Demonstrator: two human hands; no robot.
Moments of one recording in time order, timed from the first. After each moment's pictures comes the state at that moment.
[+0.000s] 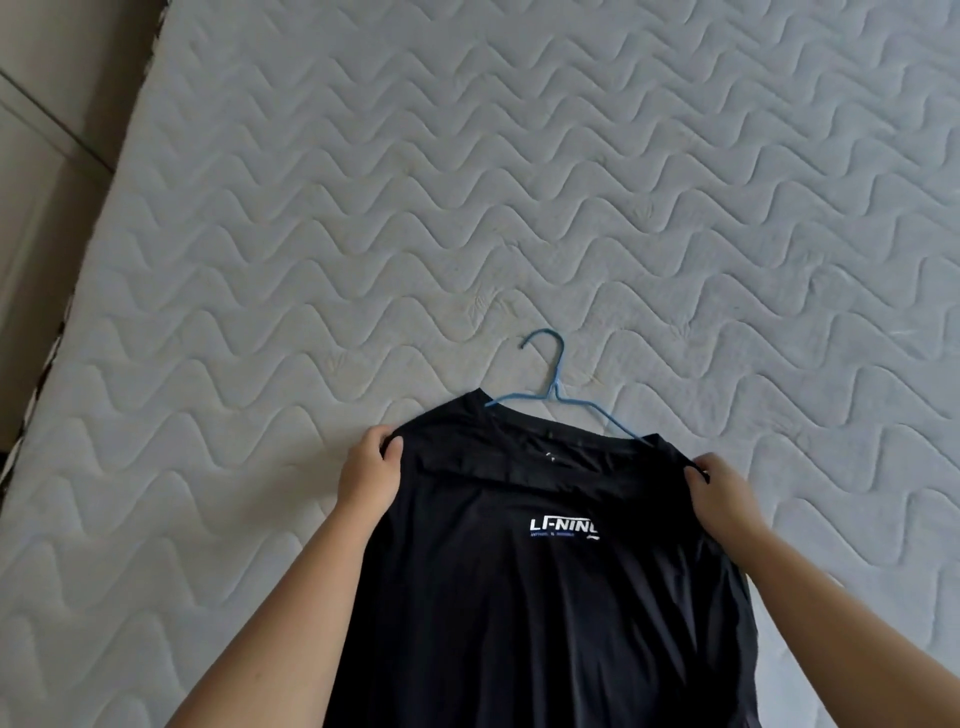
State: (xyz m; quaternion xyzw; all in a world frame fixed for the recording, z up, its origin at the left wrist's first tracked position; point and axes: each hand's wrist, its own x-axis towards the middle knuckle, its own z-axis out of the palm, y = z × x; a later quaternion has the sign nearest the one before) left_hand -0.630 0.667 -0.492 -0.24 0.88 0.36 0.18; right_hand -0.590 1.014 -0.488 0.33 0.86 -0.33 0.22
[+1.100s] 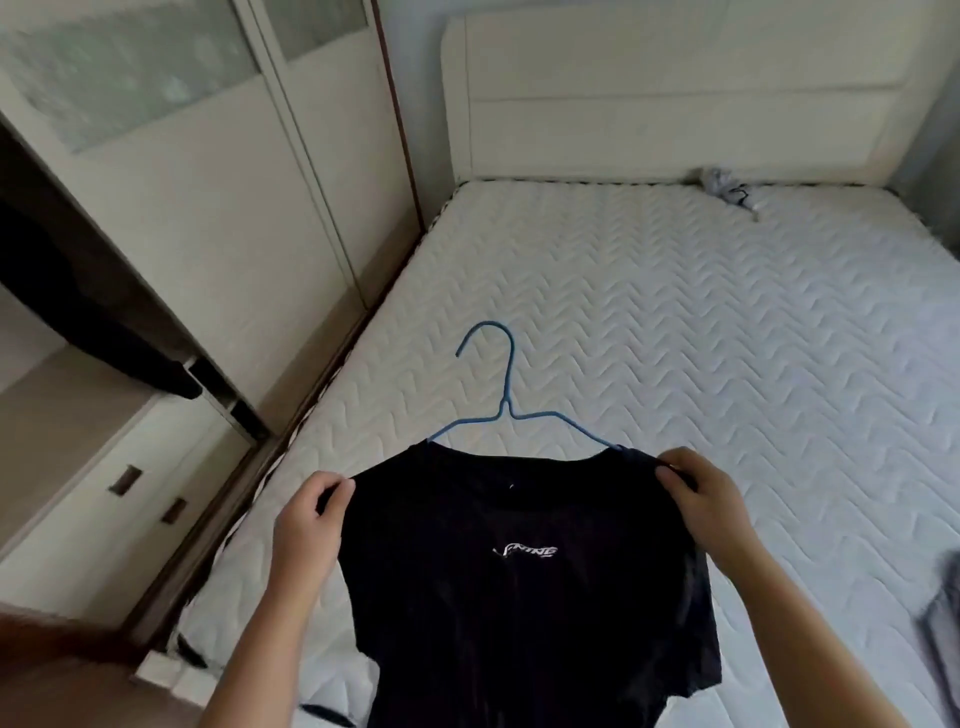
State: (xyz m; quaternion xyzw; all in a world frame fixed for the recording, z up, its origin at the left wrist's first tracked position) left_hand -0.293 0.678 -0.102 -0.27 0.84 0.43 -0.17; right_hand -0.411 1.018 -0.109 -0.01 0.87 -0.49 0.07
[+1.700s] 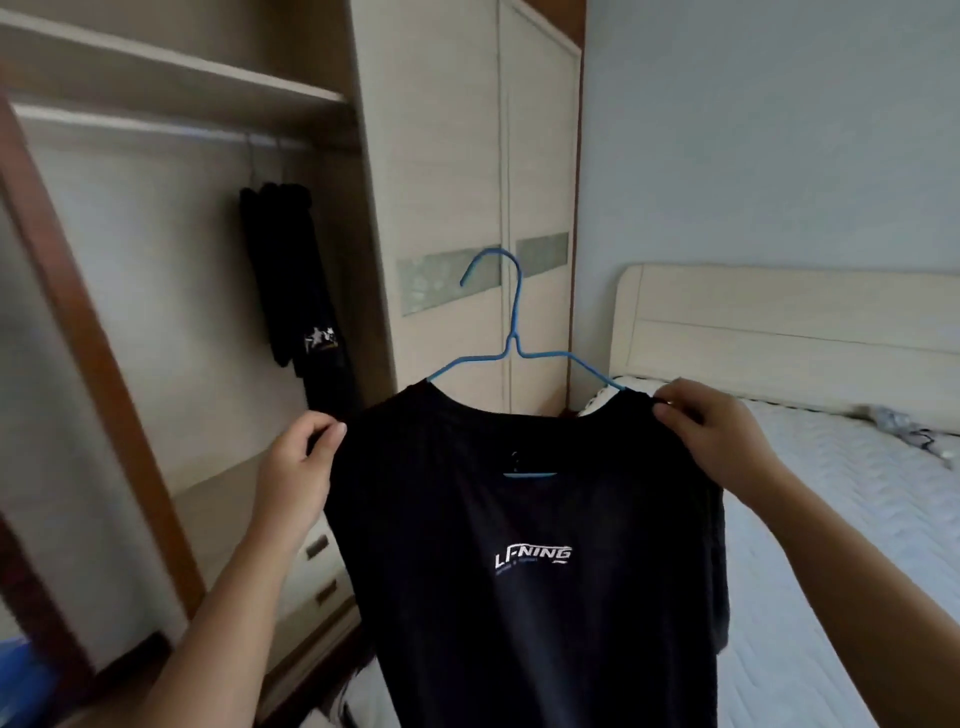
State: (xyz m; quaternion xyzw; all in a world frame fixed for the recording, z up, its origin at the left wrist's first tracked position) left_hand -0.084 0.502 0.103 -0.24 0.78 0.36 -0.46; right_hand -0.290 0.787 0.133 -0.34 0.82 -0.45 -0.11
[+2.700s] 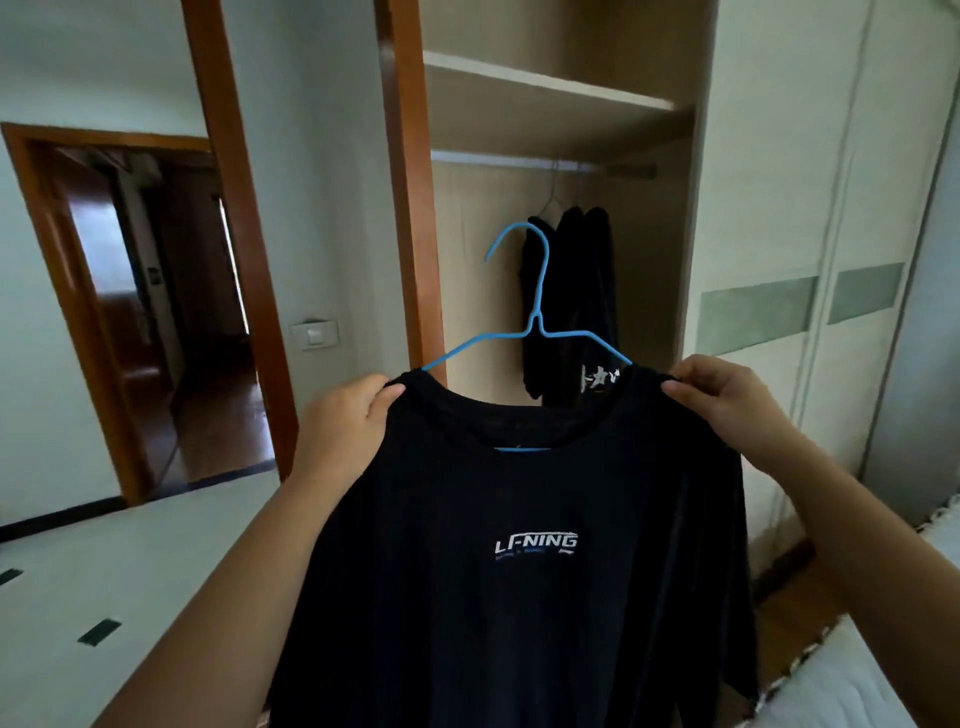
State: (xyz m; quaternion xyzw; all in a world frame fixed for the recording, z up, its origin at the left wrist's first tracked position) left_hand 0.082 0.161 0.166 -0.39 0.80 -0.03 -0.46; right_hand -0.225 0.315 0.162 -0.52 0.64 -0.56 0.04
